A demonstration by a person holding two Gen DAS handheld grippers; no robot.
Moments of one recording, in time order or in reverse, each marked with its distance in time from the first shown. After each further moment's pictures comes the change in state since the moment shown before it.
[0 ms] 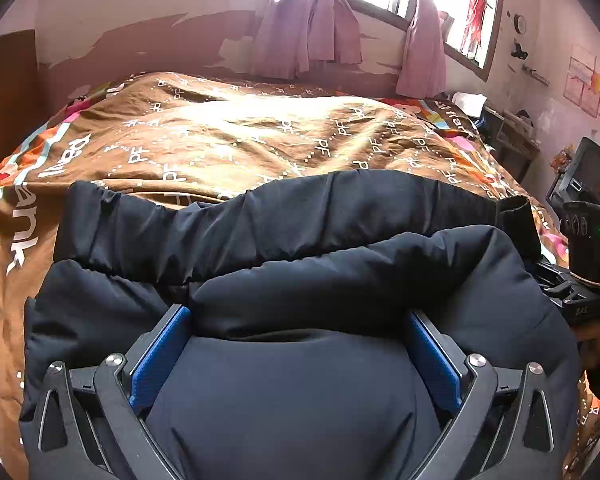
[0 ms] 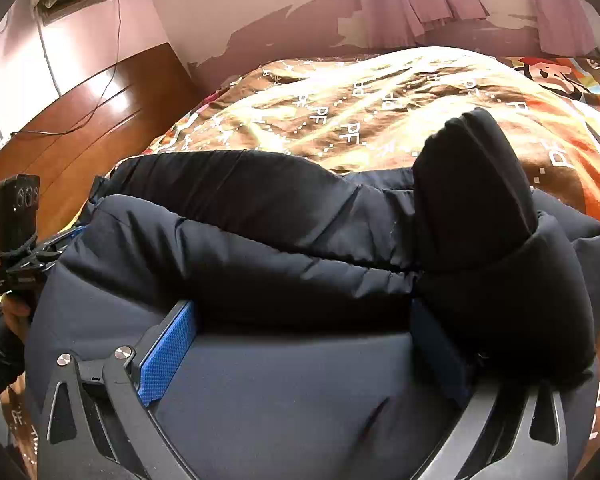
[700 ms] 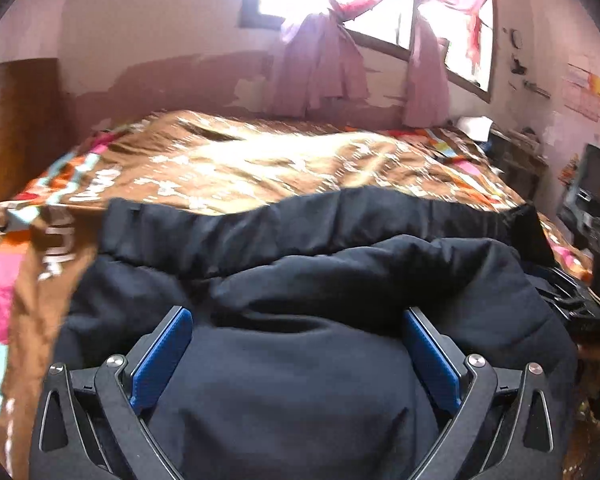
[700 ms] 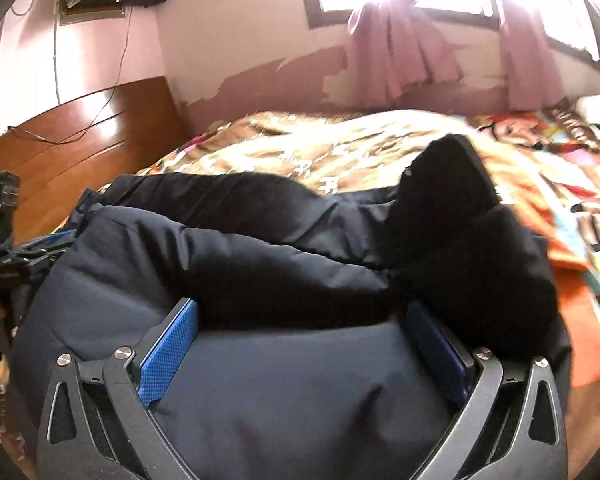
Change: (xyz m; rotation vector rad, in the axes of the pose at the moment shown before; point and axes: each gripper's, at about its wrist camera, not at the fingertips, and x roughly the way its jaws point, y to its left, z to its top) left arm -0.042 -0.006 -0.008 0.003 -0.160 0.104; right arm -0.048 0.025 -0.026 -0.064 -0.227 -0.160
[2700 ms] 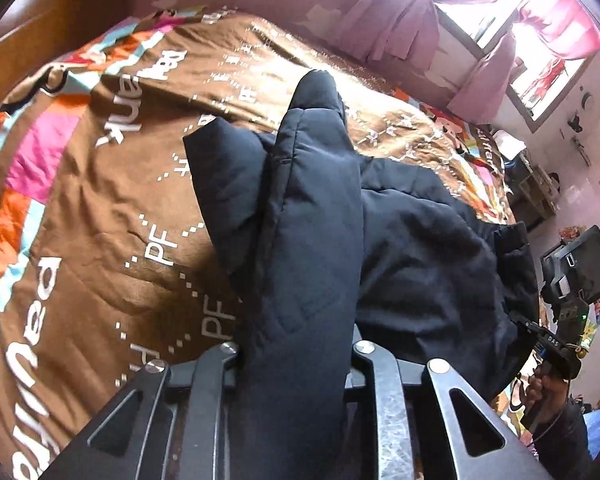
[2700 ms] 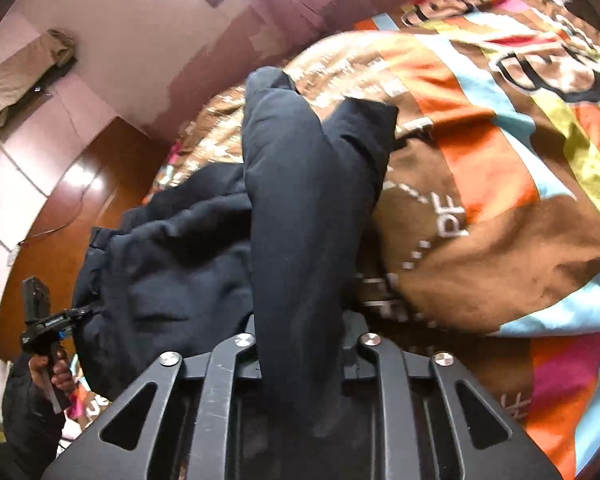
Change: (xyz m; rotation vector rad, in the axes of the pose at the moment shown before) left arm -0.063 0.081 0.004 -0.330 0.350 -0.092; right arm -0.088 -0.069 -0.008 0.447 0.233 0.129
